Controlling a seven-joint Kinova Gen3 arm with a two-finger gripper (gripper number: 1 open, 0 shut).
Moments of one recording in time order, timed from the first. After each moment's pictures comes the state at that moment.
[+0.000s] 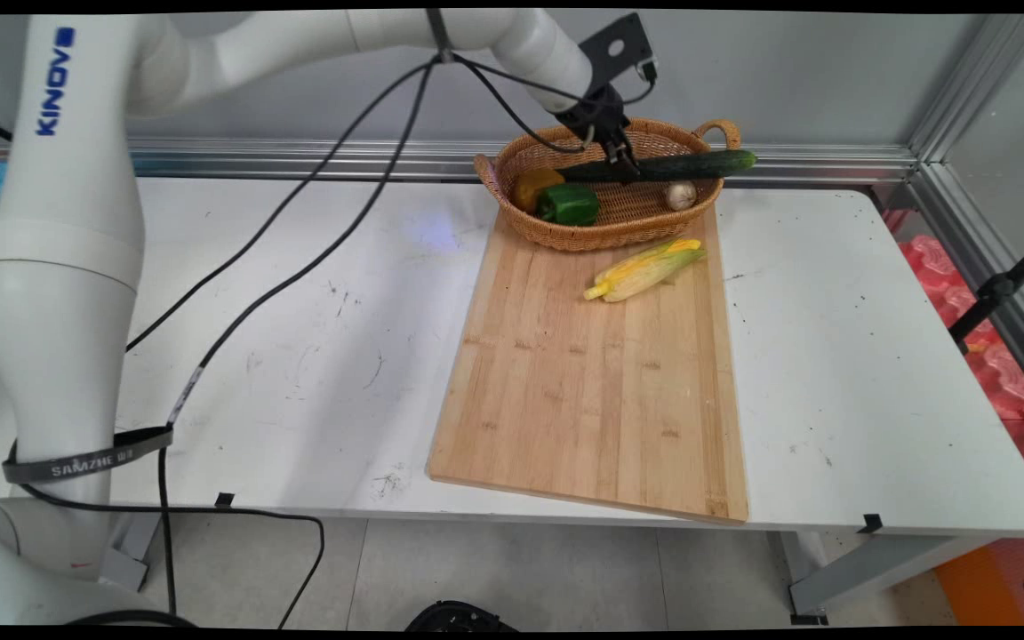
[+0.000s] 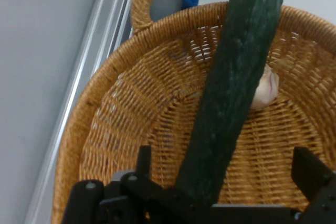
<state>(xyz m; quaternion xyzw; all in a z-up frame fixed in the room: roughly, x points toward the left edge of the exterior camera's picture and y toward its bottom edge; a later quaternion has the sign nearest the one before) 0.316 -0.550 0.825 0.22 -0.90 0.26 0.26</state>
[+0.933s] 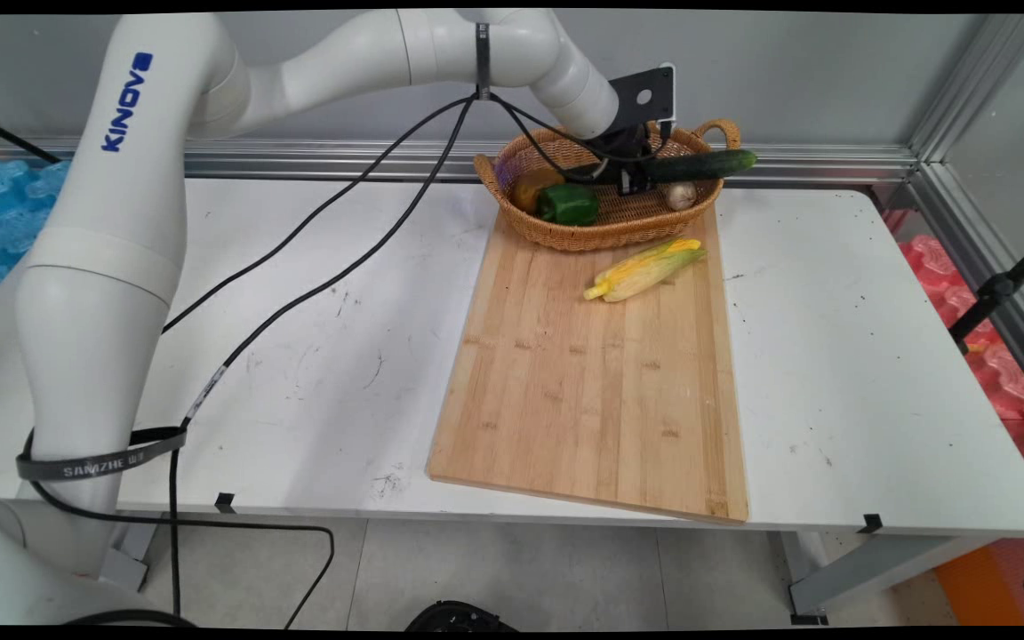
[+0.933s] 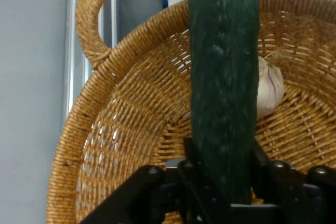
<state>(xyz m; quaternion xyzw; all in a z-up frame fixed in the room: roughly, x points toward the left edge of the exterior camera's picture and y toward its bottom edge) 0.288 -0.580 0.783 0.08 -0.93 0.30 0.22</state>
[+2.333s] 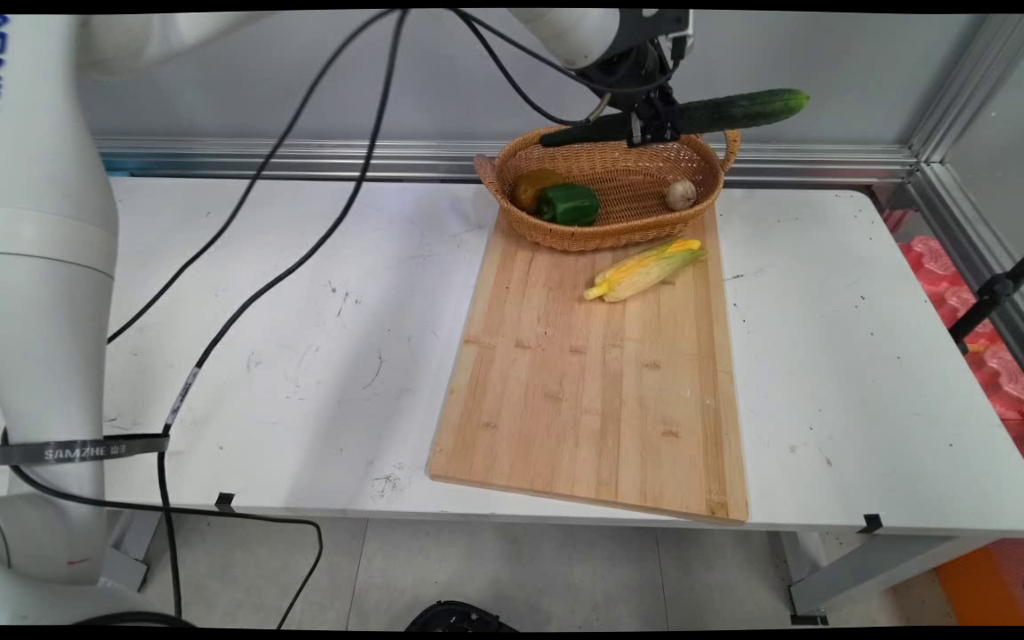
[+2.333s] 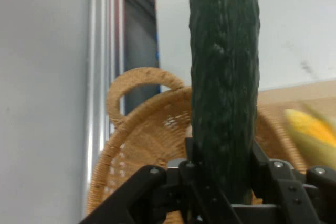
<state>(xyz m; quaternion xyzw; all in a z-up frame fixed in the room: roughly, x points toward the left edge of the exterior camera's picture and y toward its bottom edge) 0.284 -0.487 0.914 0.06 -0.92 0.30 0.25</state>
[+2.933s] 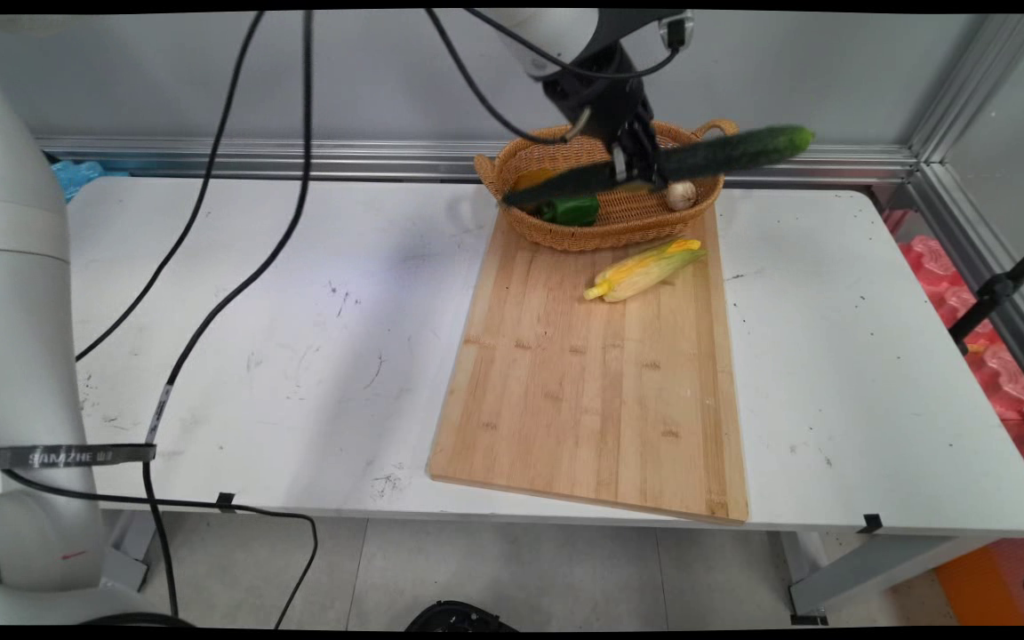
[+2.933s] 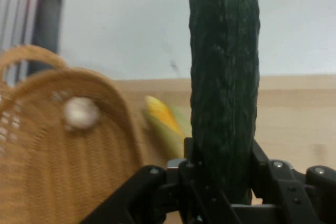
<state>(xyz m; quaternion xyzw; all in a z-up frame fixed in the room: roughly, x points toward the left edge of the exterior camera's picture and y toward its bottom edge) 0.274 -0.386 0.956 0.12 -0.94 0.19 0.25</state>
